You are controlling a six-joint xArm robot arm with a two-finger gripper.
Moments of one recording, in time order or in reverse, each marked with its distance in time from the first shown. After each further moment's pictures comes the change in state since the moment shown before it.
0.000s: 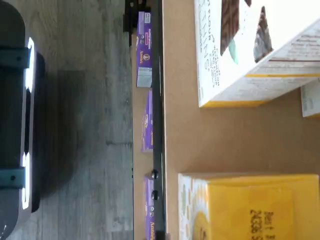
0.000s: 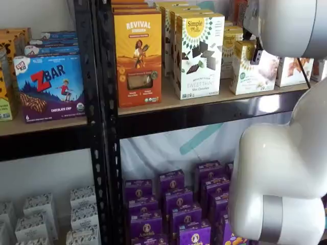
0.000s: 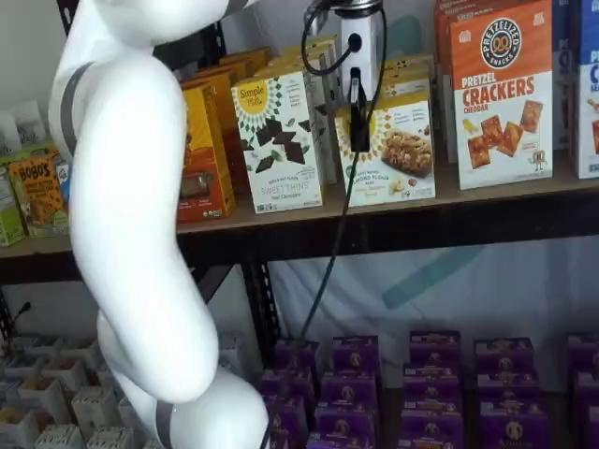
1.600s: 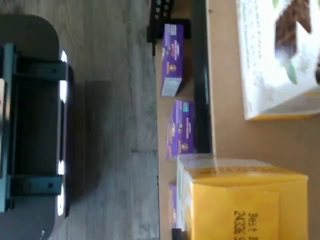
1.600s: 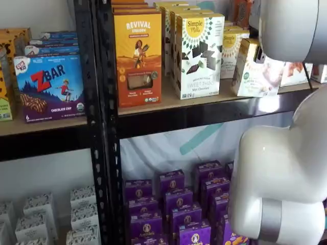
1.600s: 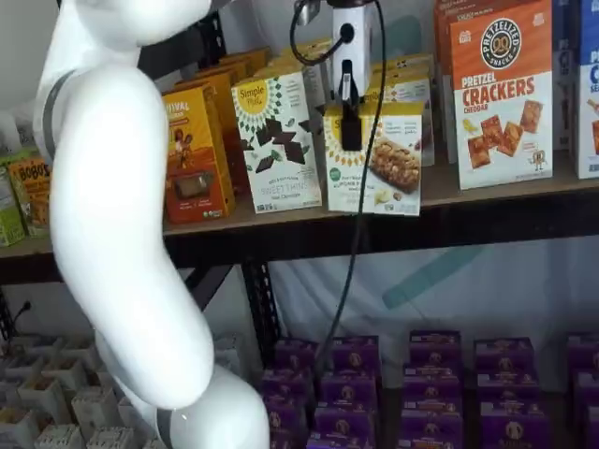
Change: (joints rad) arm -0.040 -0.069 0.008 0.007 0.120 -0.024
